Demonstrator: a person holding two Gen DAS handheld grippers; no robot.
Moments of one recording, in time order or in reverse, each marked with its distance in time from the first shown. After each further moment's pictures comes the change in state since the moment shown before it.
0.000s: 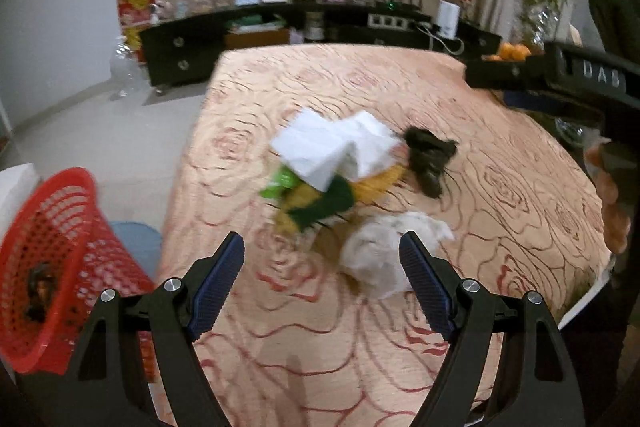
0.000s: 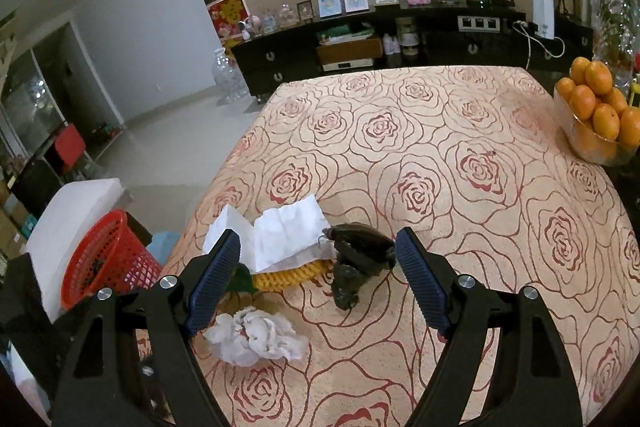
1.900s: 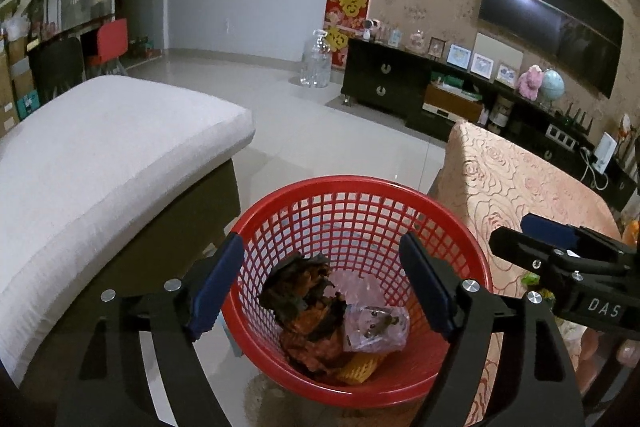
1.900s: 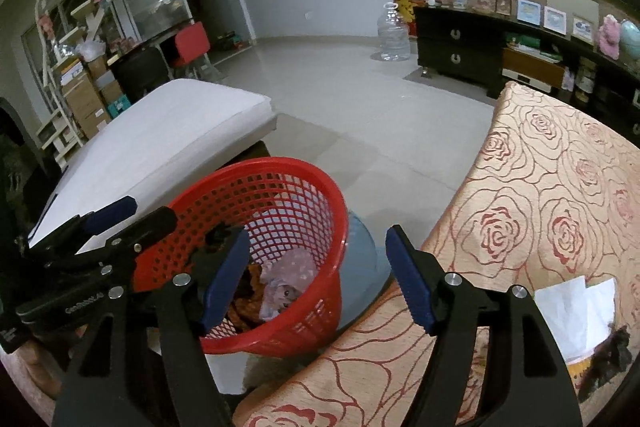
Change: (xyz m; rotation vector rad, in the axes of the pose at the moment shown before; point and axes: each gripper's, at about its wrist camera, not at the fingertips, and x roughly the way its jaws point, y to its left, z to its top) left arm -0.119 0.222 -0.032 -0.493 -0.166 0.469; right arm 0.095 0.250 -0.009 -0.410 0.142 0.380
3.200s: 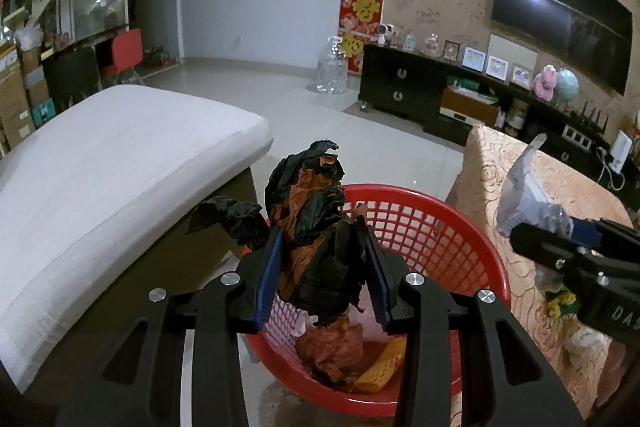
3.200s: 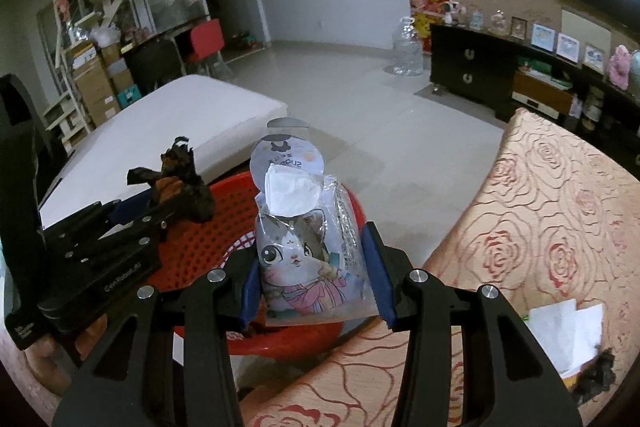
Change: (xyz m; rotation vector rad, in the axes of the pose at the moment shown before) left arm 0.001 0.002 0.003 0.007 -0.012 0.073; right arm -0.004 0.024 0.008 -0.090 -0.012 0.018
